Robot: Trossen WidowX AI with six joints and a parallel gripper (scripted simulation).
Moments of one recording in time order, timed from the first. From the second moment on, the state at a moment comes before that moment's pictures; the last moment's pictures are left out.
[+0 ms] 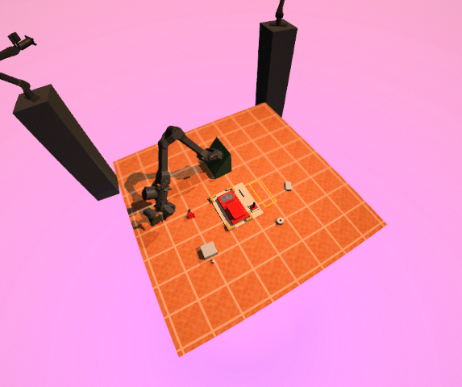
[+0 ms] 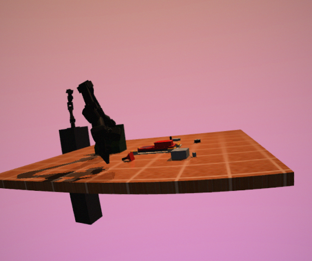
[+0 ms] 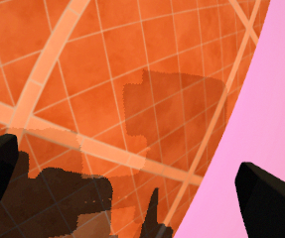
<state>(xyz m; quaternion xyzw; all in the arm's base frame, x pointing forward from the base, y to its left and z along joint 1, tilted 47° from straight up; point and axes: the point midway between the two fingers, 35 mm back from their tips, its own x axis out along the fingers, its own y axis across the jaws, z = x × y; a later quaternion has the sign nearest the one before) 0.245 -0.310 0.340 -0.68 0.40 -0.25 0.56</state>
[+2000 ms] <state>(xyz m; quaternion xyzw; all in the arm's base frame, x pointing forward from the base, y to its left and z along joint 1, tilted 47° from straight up) 0.346 0.025 0.083 -0.33 0.60 -0.22 0.69</state>
